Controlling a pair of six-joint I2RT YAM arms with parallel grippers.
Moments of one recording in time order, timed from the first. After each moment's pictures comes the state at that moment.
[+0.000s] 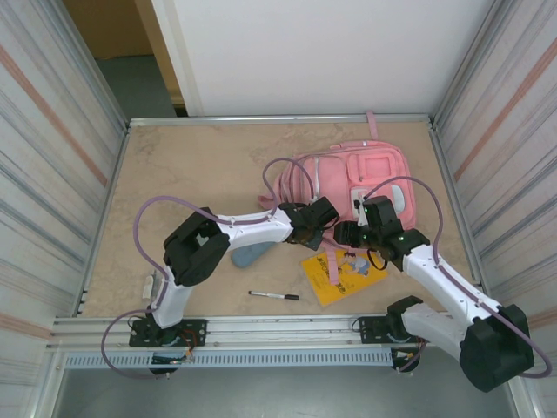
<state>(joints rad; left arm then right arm) -1.03 2.06 1.48 -0.59 -0.22 -0.44 0.41 1.00 0.59 -0.47 -0.13 0.46</state>
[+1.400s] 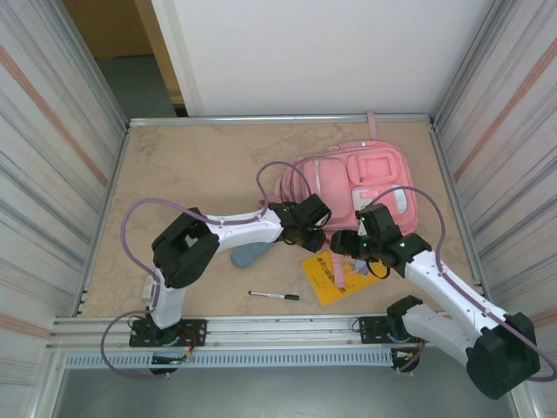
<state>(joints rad) -1.00 1.98 1.38 -0.47 0.01 -0.41 0.48 0.93 0.58 -0.61 -0.15 0.65</state>
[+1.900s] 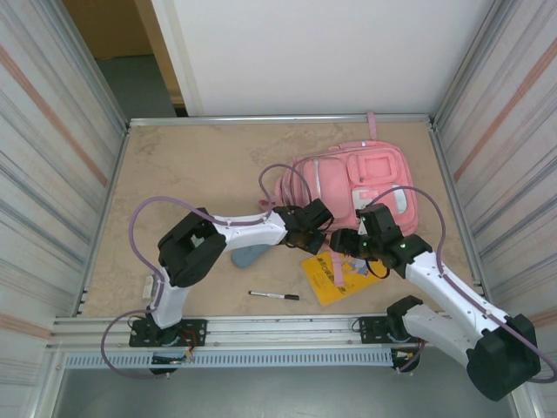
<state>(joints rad) -1.02 2.02 1.39 -0.48 -0.07 -0.44 0.48 0.92 0.57 -0.58 -0.15 0.67</state>
